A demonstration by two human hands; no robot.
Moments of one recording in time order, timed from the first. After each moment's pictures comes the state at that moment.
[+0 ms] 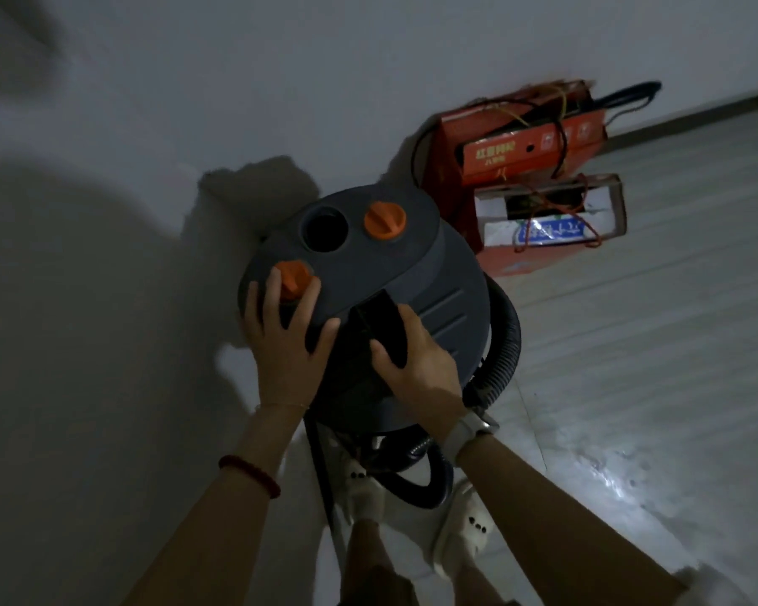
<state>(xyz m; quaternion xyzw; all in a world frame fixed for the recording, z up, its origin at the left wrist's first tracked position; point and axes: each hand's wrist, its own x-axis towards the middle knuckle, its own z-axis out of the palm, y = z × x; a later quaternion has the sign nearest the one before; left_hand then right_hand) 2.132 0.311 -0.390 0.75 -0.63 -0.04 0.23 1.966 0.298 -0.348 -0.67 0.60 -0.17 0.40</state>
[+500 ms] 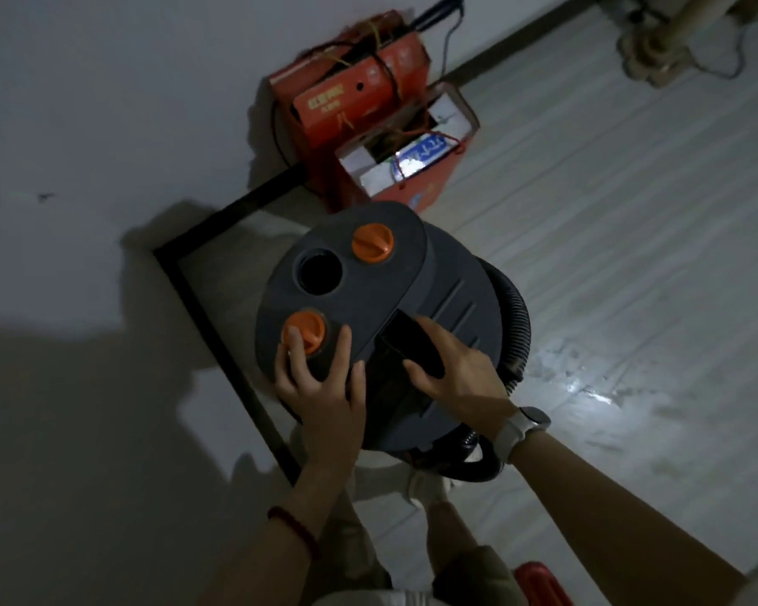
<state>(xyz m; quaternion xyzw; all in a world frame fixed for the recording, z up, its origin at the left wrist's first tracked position) 1.930 0.423 -0.387 0.71 -0.65 -0.09 0.25 1.767 0.405 -0.334 -0.65 0.66 -0.14 0.35</state>
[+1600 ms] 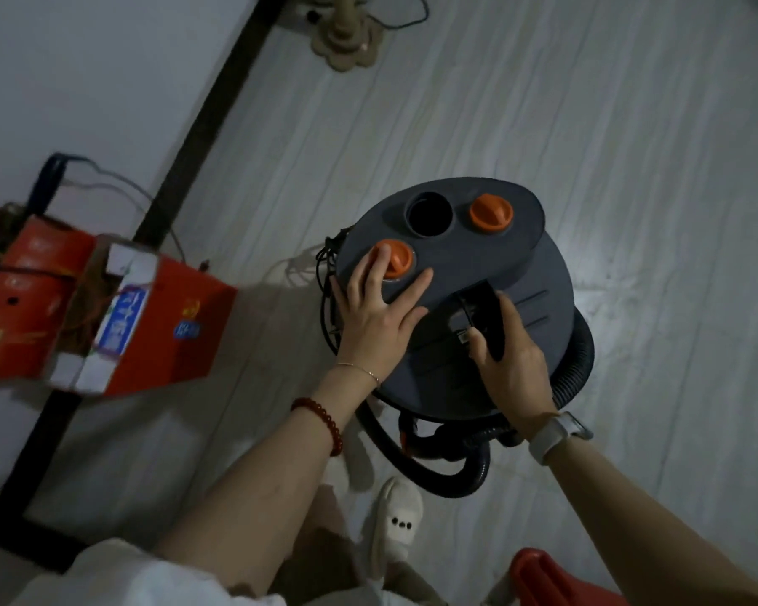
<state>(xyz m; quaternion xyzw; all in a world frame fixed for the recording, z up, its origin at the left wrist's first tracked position) 1.467 0.322 -0.399 0.26 -0.94 -0.21 0.13 1.374 0.471 -0.344 -0.28 0.89 -0.29 0.22</state>
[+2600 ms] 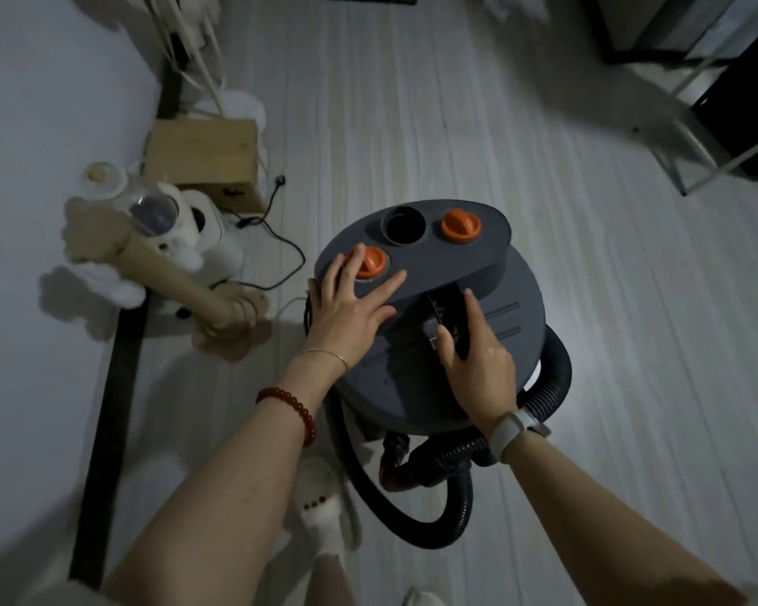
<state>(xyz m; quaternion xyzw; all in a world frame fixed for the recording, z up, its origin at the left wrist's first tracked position) 0.861 -0.061 -0.369 0.08 -0.97 -0.23 -0.05 0.855 0.112 -0.361 -0.10 0.94 -0.33 0.03</state>
